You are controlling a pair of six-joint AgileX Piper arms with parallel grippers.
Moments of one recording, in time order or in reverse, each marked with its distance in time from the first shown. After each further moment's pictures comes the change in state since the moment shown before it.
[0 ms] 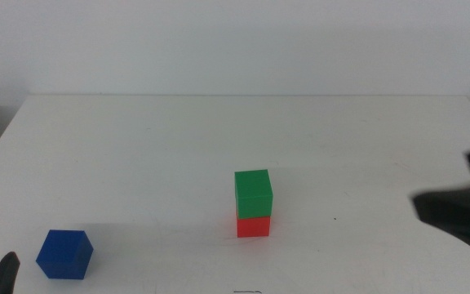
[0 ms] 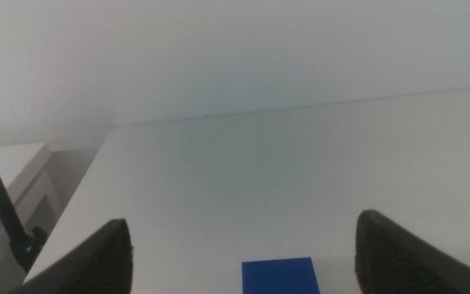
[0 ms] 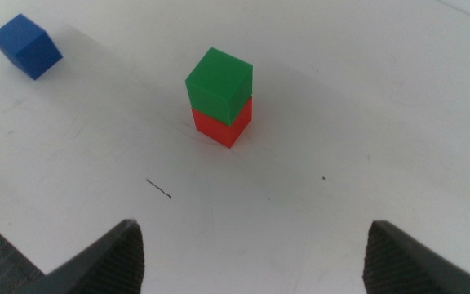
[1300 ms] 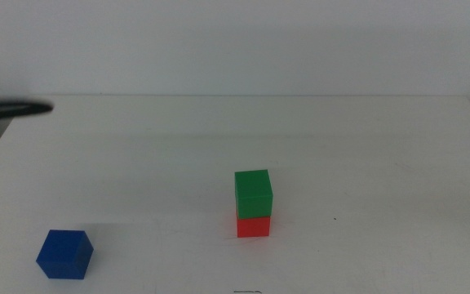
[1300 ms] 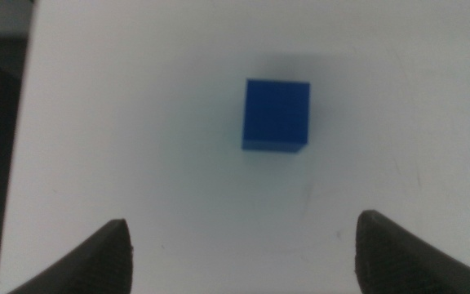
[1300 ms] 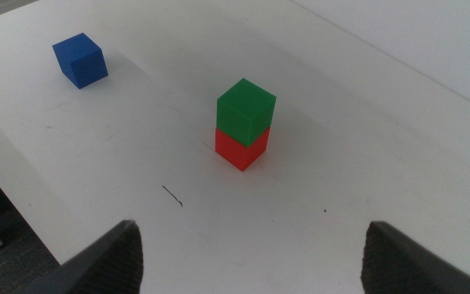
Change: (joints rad) left arm 0.100 0.786 -0.857 -0.071 0.972 0.003; right arm 0.000 -0.335 0.178 0.074 -0.048 -0.199
